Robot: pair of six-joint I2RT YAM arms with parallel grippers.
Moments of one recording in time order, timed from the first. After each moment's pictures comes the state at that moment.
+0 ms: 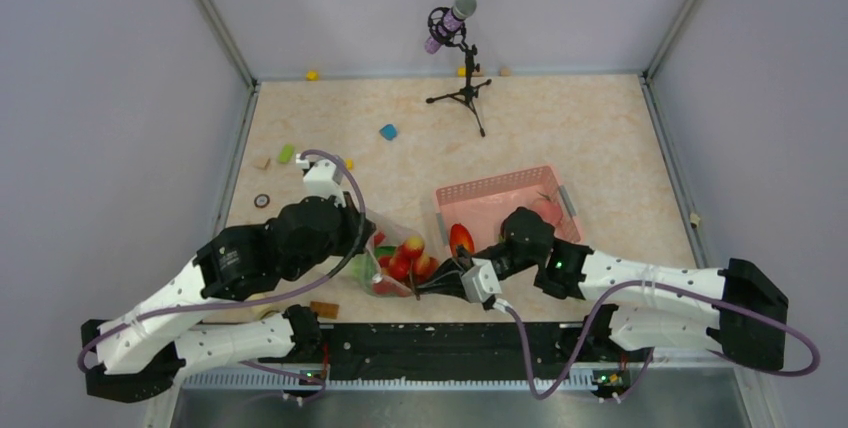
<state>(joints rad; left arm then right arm) -1.08 0.79 1.17 -1.01 -0.47 -0.81 1.12 1.08 0.59 0.42 -0.84 -0.67</state>
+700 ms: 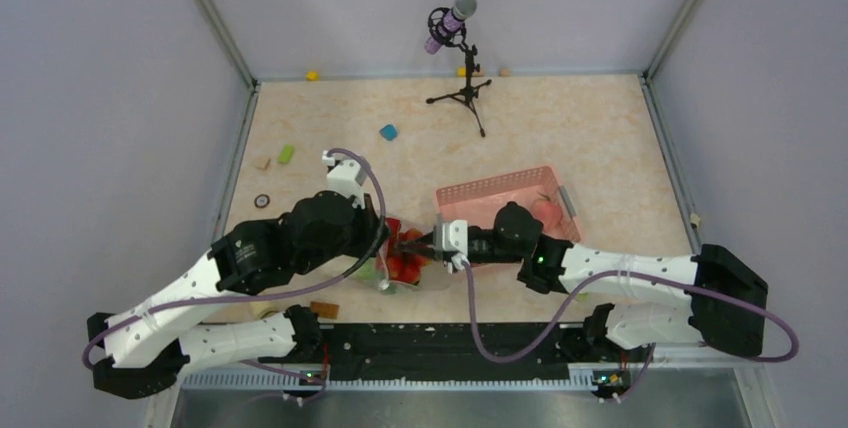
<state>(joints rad) -1.08 0.84 1.16 -0.95 -0.35 -0.73 1.12 1.19 0.64 0.57 -0.52 -0.44</state>
